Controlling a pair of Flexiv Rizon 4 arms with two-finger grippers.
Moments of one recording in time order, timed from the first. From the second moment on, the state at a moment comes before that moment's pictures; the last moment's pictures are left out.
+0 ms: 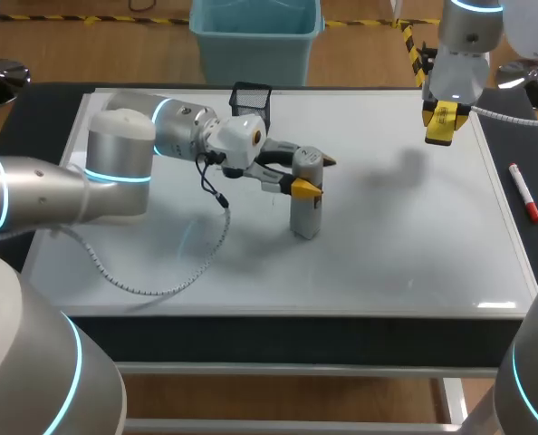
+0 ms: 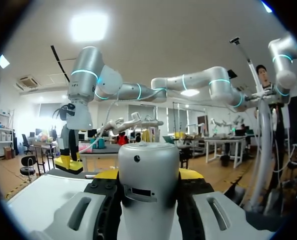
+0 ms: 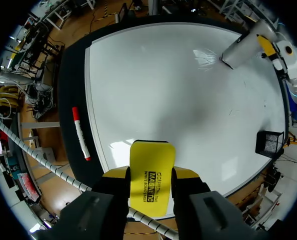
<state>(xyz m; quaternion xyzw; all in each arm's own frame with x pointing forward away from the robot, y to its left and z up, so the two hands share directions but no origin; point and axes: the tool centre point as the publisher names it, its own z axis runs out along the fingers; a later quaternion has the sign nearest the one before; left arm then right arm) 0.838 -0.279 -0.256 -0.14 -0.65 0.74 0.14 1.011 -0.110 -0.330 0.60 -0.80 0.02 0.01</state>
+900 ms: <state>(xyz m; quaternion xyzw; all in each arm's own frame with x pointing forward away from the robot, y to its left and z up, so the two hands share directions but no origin) 0.931 -0.068 -0.186 -0.07 -0.66 0.74 -0.01 1.011 -0.110 -0.330 0.60 -0.80 0.02 0.01</state>
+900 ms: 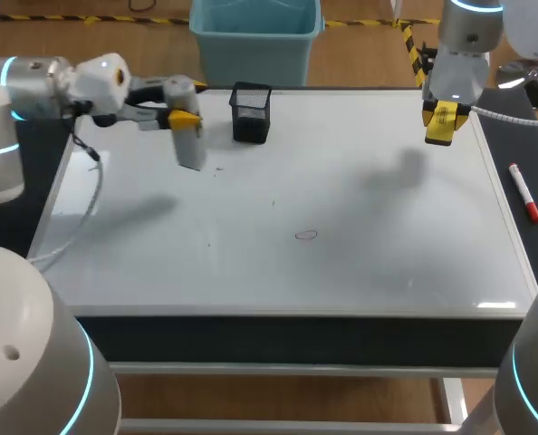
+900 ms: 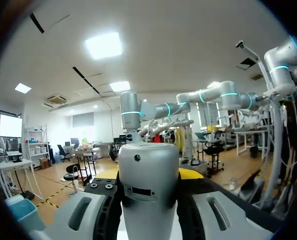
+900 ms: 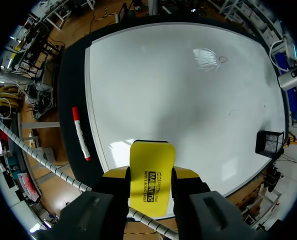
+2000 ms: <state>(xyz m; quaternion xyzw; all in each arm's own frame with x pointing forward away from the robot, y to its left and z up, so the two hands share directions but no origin) 0.942 -0.027 -0.197 -0.02 -0.67 0.74 -0.04 0.991 -0.072 -0.335 0.63 -0.78 0.01 0.01</state>
